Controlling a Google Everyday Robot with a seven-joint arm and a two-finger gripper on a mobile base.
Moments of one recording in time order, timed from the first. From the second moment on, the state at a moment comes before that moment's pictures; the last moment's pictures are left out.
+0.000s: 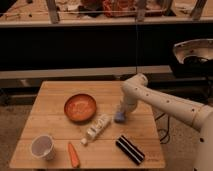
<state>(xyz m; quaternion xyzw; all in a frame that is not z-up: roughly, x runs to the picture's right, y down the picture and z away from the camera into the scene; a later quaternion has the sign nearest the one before) 0.125 0.138 0.865 -0.27 -0.19 -0.42 0.84</state>
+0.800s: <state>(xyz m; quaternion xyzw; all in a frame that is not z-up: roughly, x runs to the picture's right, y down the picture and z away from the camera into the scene) 0.227 0.129 0.894 -0.27 -0.19 -0.37 0.87</state>
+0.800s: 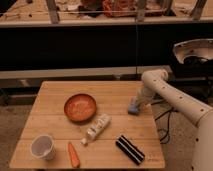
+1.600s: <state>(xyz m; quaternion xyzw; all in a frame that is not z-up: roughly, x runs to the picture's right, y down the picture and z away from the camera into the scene) 0.181 0.207 0.833 -0.28 -0.18 -0.40 0.86</state>
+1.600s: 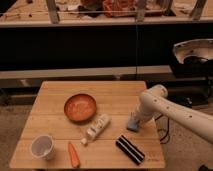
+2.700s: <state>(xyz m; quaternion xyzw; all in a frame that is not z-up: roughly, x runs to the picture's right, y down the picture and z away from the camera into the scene) 0.138 0.119 0.891 -0.27 -0.18 -0.44 0.84</state>
